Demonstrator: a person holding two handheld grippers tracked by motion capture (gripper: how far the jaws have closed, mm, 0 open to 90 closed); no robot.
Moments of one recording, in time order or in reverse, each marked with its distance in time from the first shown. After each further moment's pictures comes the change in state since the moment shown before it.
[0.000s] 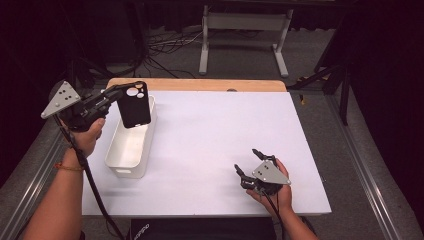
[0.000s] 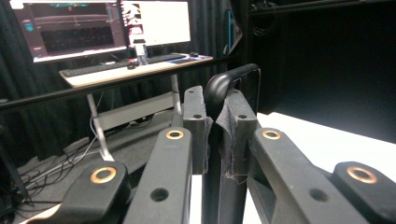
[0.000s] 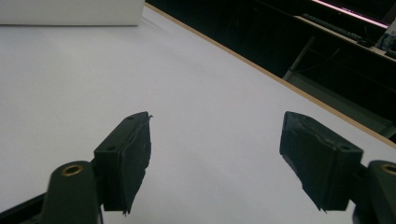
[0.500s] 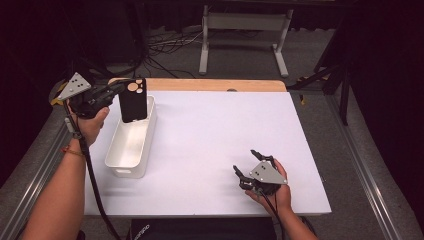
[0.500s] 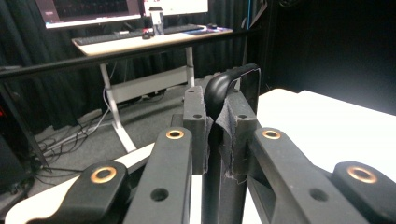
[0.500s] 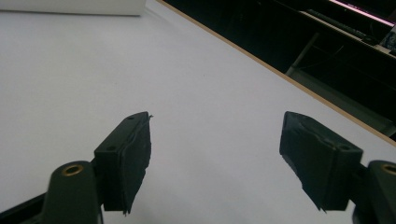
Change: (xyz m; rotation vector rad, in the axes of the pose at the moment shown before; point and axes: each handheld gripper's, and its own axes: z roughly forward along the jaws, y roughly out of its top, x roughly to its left) left arm 0.041 -0.024 0.040 0.092 0.037 -0.036; right arm 0.003 -0.001 0.003 0.032 0.007 -0.031
